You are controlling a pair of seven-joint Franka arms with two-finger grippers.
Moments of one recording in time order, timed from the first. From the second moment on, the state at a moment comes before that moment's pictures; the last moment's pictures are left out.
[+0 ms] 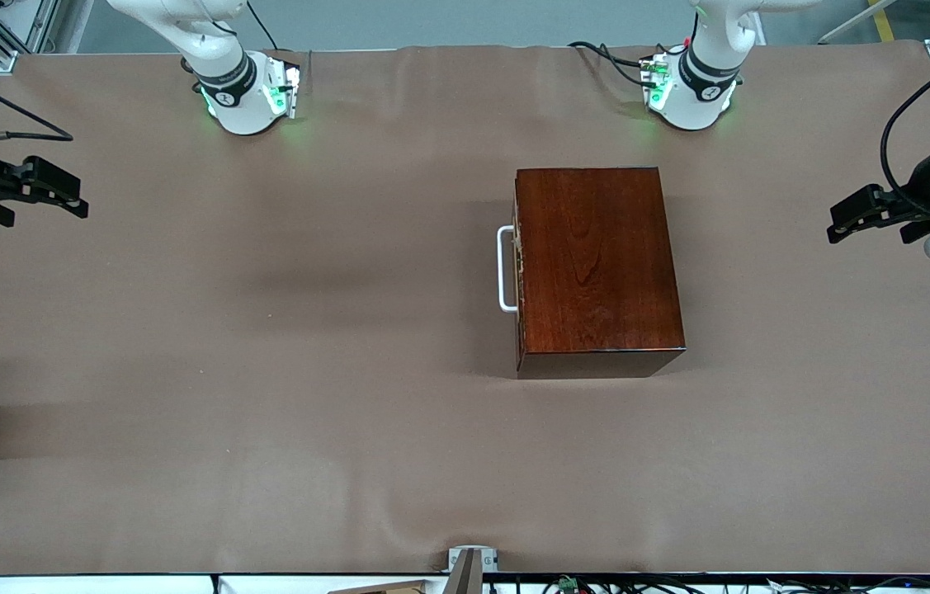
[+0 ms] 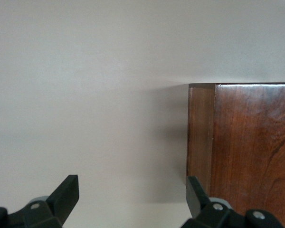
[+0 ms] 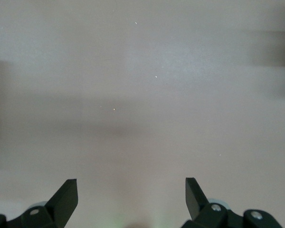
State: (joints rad) left arm -0.02 0.03 -0.02 -1.57 -0.02 1.60 -0.03; right arm -0.08 0.02 0.09 -1.51 0.02 1.47 -0.09
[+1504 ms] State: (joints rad) left arm -0.33 0.14 -0.09 -1.48 -0.03 1.61 -0.33; right arm -0.08 0.02 0.09 -1.51 0.02 1.47 -0.09
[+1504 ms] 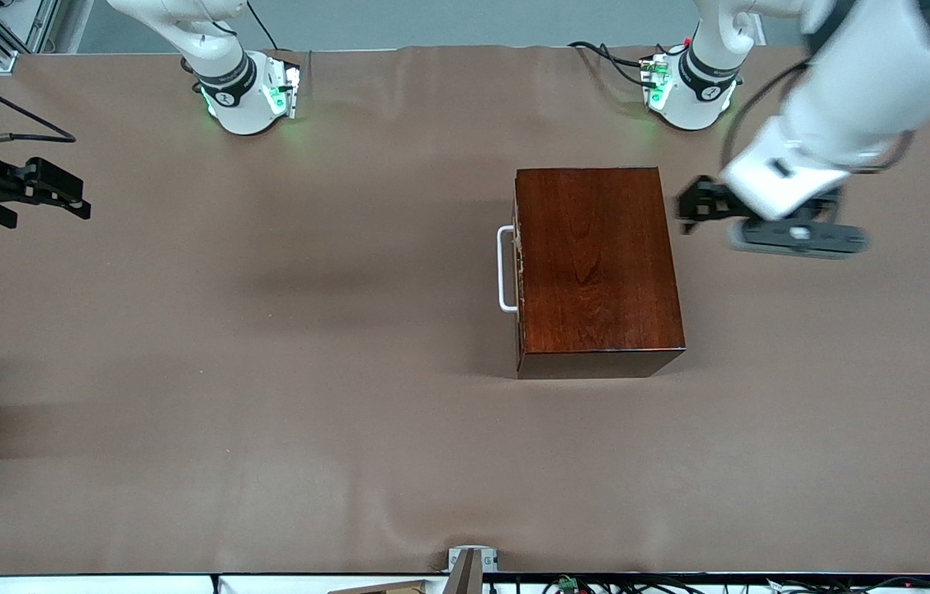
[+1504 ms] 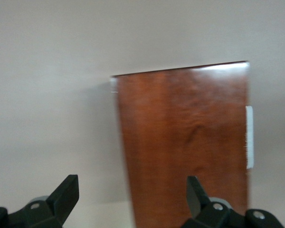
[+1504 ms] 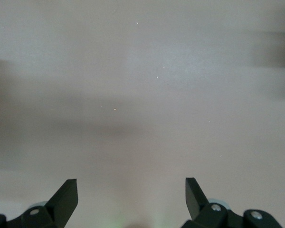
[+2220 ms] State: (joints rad) left arm -0.75 0.42 -0.09 -1.27 -0.03 1.69 -0.84; right arm -0.07 0.02 0.09 -1.51 0.02 1.48 -0.09
